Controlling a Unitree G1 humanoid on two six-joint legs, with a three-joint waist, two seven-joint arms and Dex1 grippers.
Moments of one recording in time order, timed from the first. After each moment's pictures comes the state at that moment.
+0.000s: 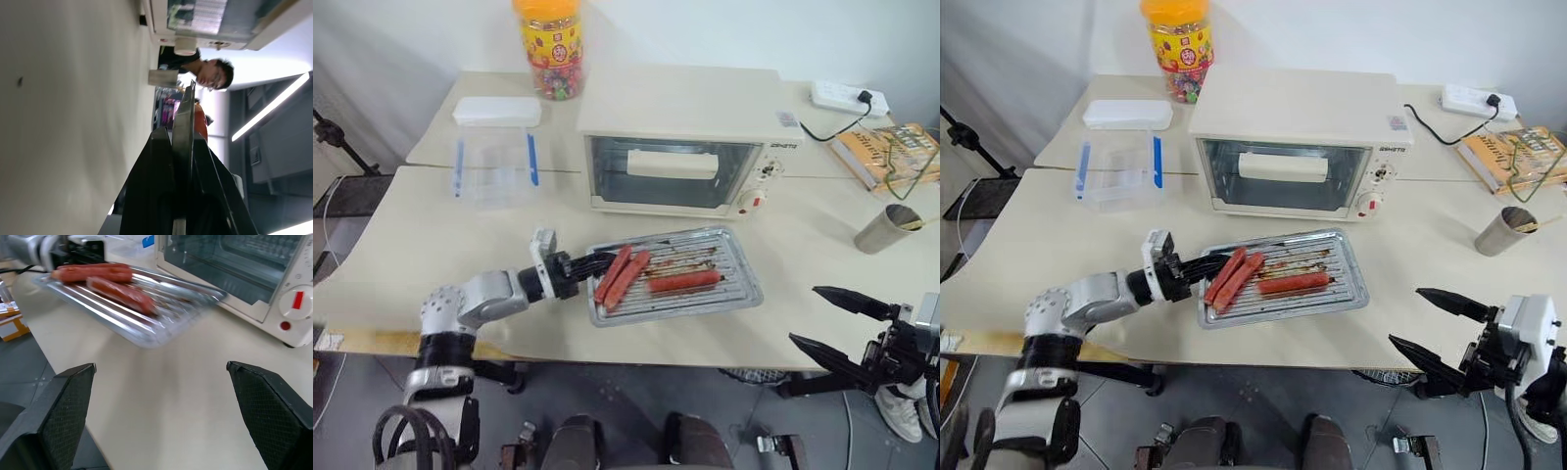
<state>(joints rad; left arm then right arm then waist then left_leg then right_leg) -0.64 0.41 0.15 0.50 -1.87 1.34 0.22 0.41 -0.69 -0.64 -0.49 0.71 0.27 1.11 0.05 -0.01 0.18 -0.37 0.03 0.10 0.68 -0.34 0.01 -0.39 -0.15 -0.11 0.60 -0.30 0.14</state>
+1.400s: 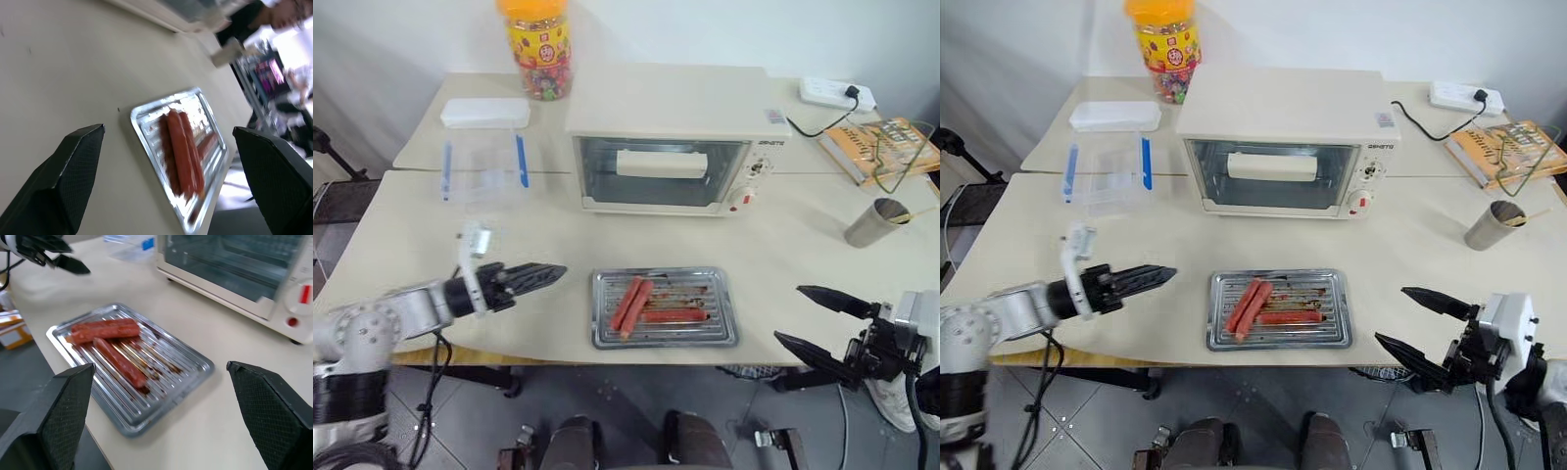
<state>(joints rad) -0.22 0.84 0.27 -0.13 -1.03 0.96 -0.77 0.32 -0.72 -0.53 -0.43 0.72 0.27 1.11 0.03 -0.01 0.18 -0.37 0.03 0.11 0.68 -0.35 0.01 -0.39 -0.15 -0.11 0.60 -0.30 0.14</state>
